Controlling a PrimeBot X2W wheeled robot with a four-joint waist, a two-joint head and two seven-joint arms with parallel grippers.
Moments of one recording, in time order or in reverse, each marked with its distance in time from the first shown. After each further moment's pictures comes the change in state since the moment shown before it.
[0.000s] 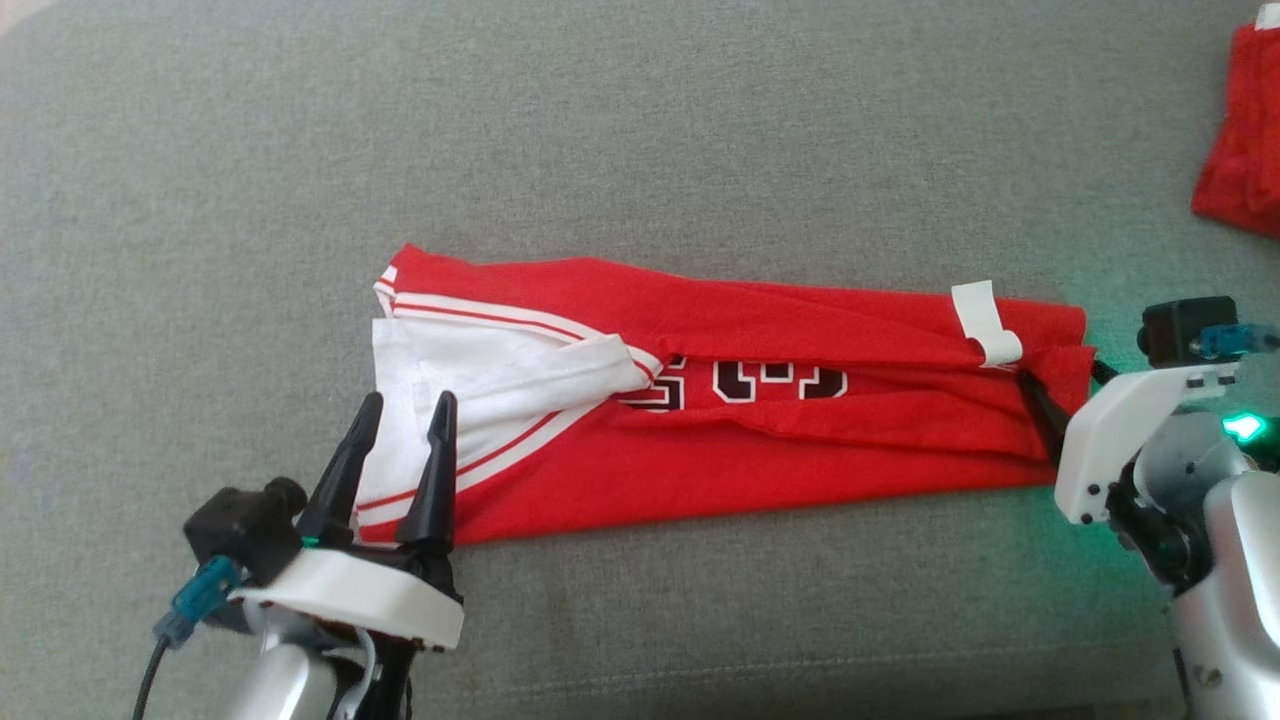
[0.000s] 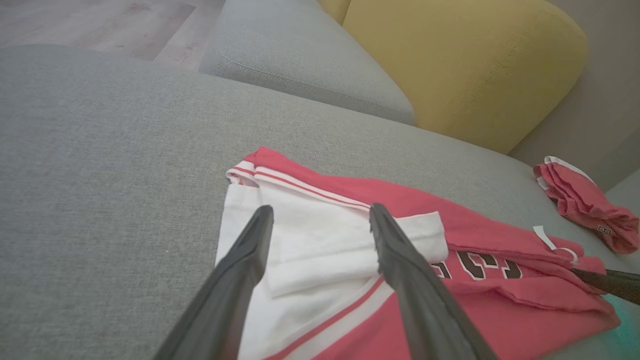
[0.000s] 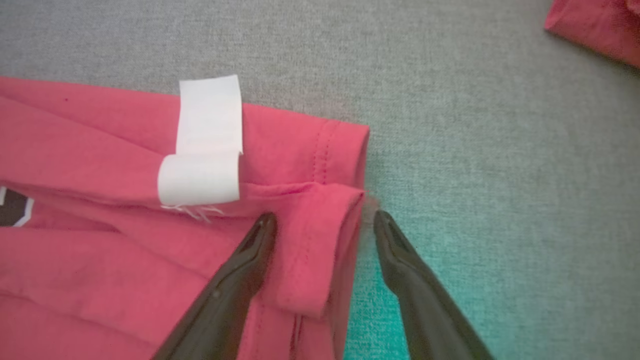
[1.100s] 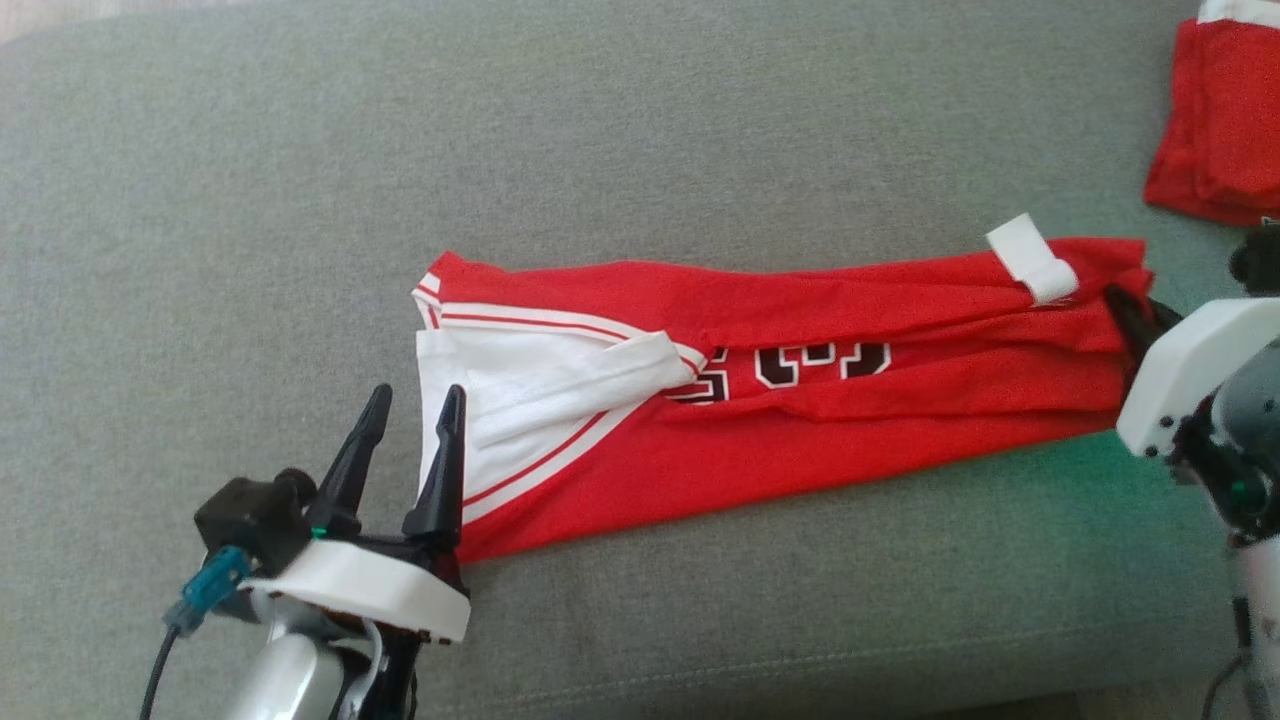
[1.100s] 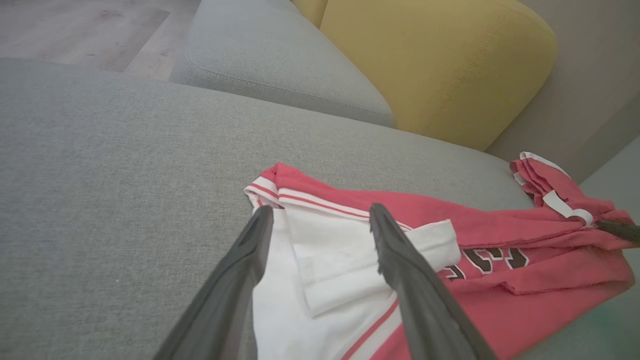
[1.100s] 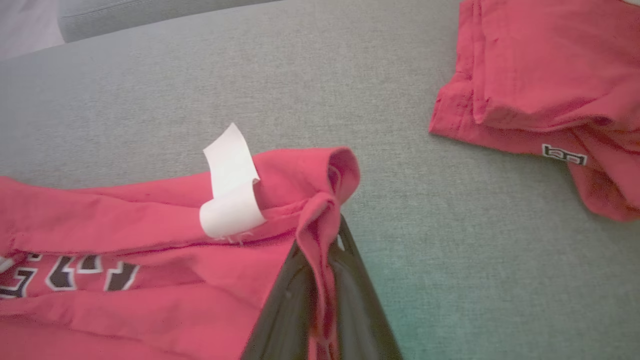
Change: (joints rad) left arm -0.026 0.000 -0.018 0.022 0.001 -0.004 -0.008; right arm -0.070 -0.055 -0.061 -0.050 0.129 0.000 0.032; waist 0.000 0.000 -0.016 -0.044
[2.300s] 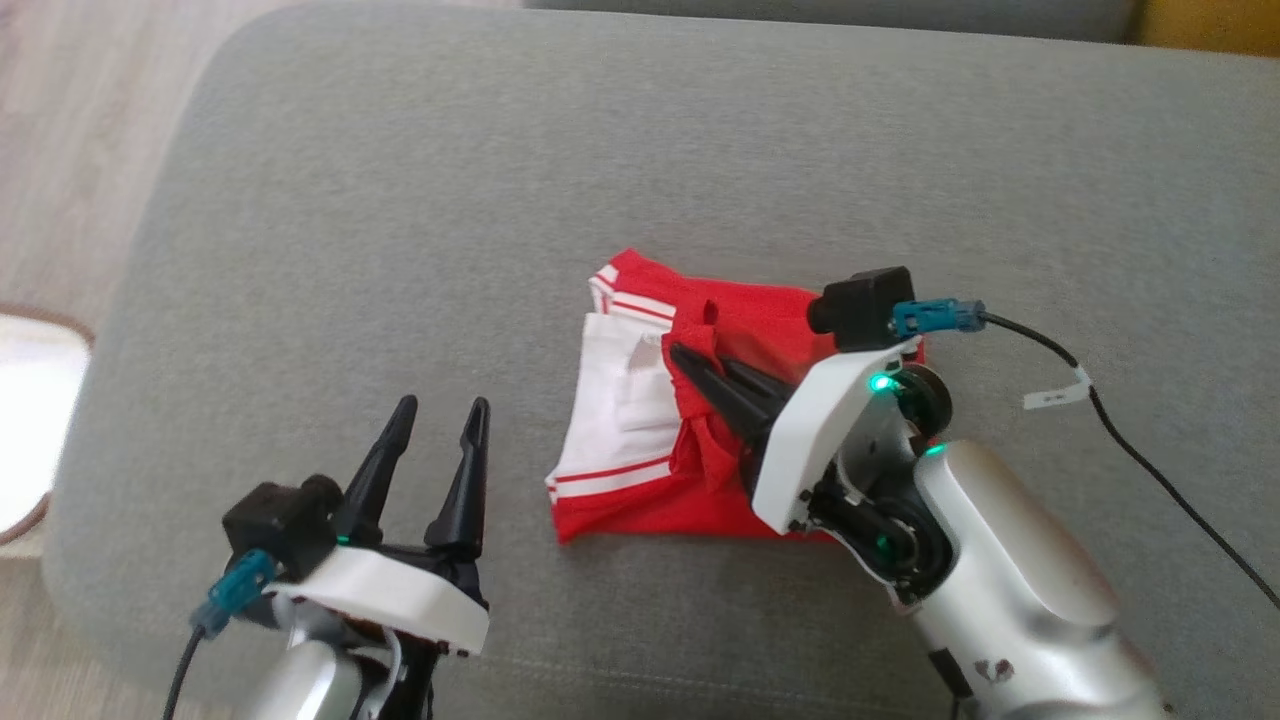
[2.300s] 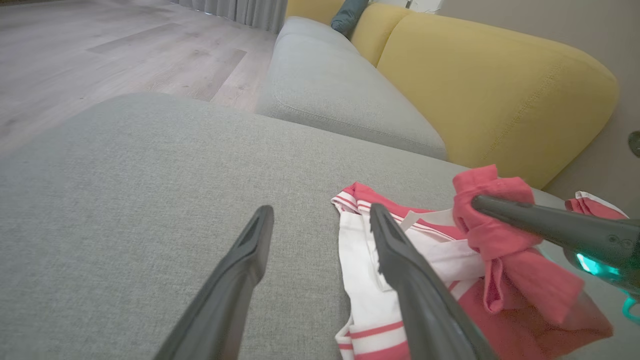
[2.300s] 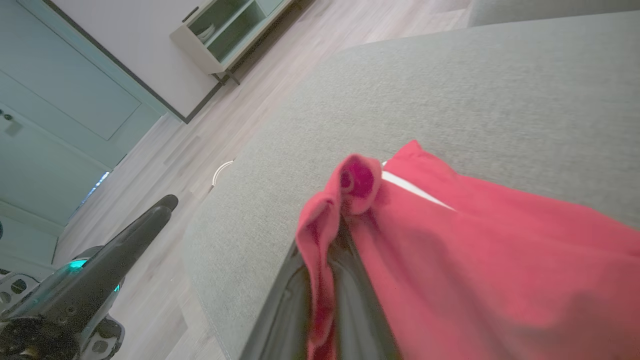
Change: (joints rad) left arm 0.000 -0.001 -0.037 0.005 0.000 0.001 0.009; right arm -0.075 0.221 0.570 -0.002 0.313 0.000 -0.168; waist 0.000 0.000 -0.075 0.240
